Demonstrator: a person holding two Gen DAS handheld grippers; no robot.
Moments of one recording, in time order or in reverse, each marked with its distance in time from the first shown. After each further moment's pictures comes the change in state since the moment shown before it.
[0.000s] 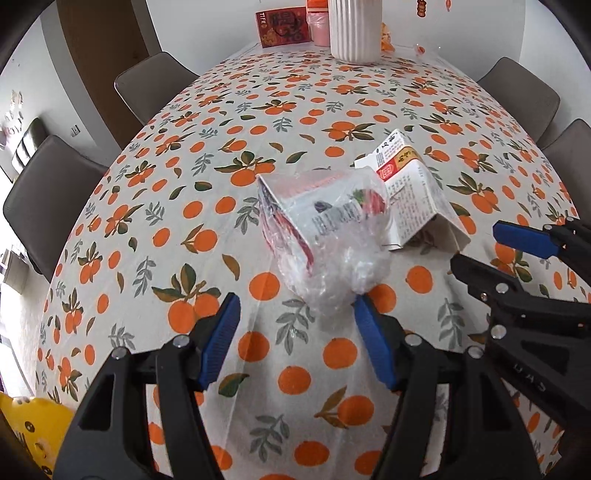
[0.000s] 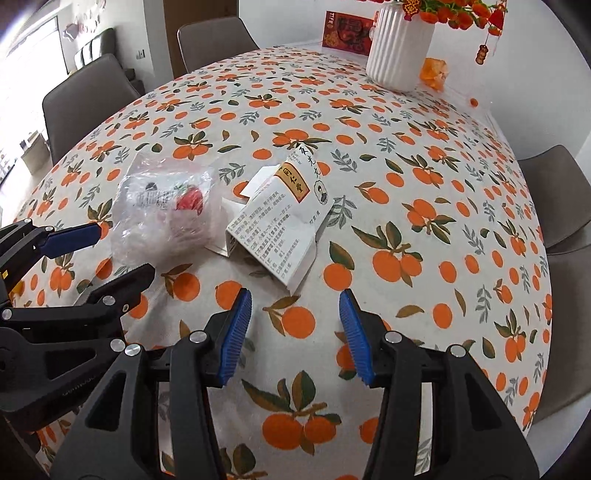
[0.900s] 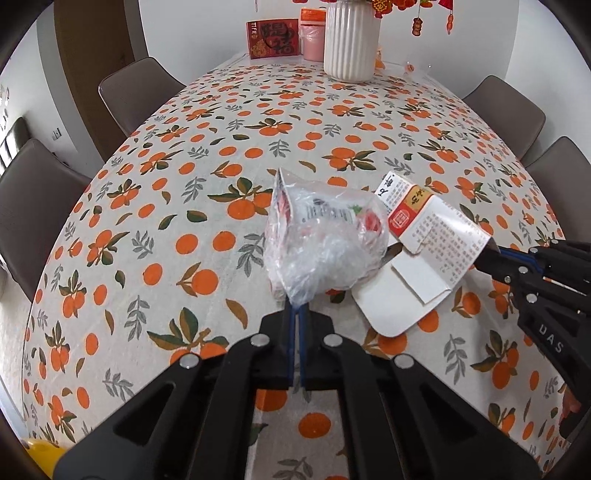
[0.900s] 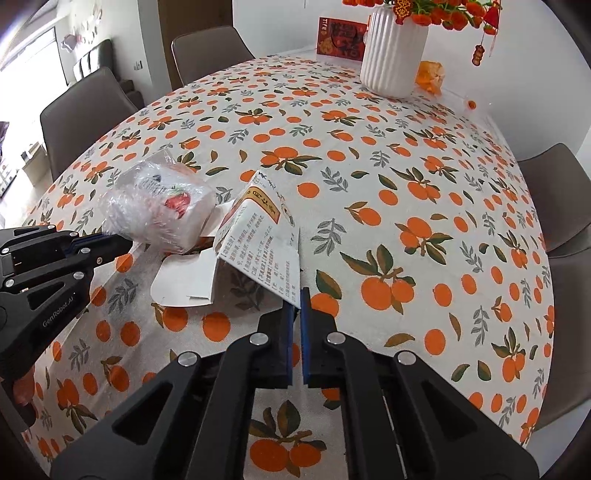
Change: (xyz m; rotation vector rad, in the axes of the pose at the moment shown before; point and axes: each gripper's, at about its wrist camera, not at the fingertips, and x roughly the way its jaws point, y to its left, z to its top) left arm 0.007 0.024 0.022 0.005 -0.053 -0.120; right arm 0.000 -0.014 0.013 0.023 -0.029 0.020
